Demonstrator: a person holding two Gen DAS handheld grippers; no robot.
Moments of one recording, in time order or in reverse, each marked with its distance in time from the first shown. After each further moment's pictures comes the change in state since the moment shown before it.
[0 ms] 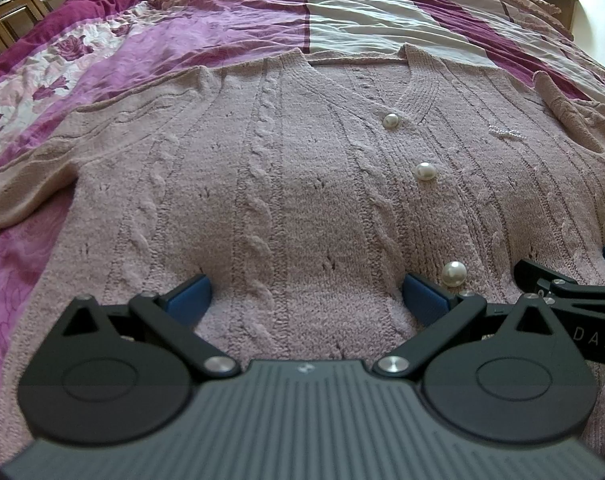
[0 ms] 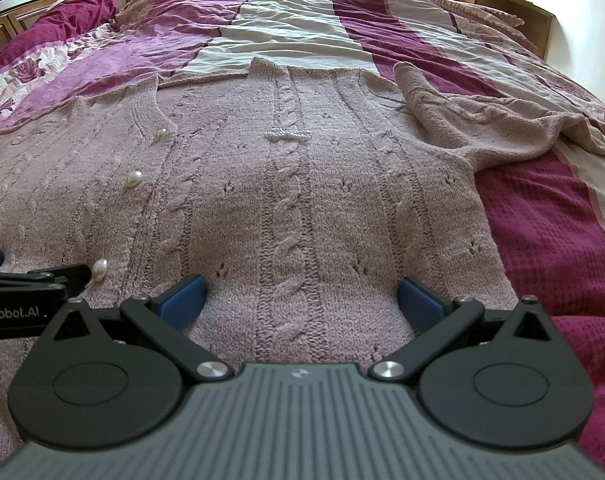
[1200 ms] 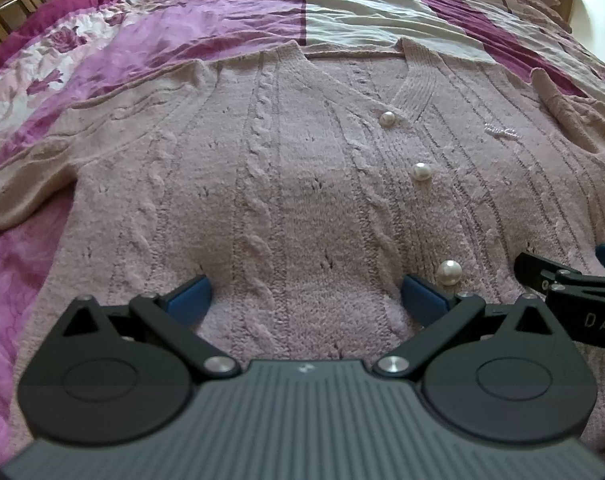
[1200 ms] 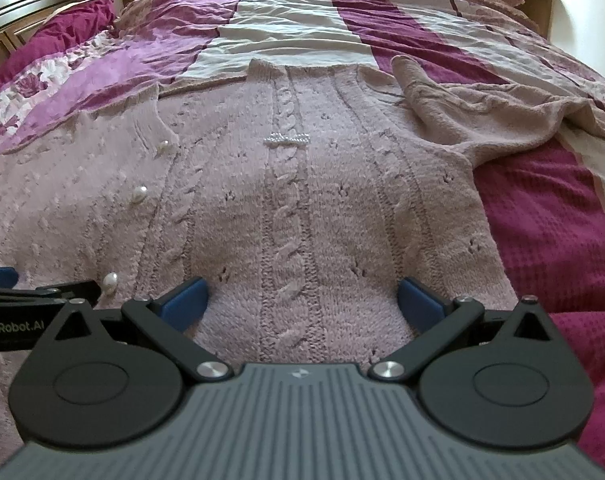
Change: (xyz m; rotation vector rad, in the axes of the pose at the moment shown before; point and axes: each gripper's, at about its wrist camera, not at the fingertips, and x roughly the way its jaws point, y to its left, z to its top) left arm -0.003 0.005 0.013 0.002 0.055 -0.021; right arm -0.005 -0.011 0.011 0.057 0.032 0.052
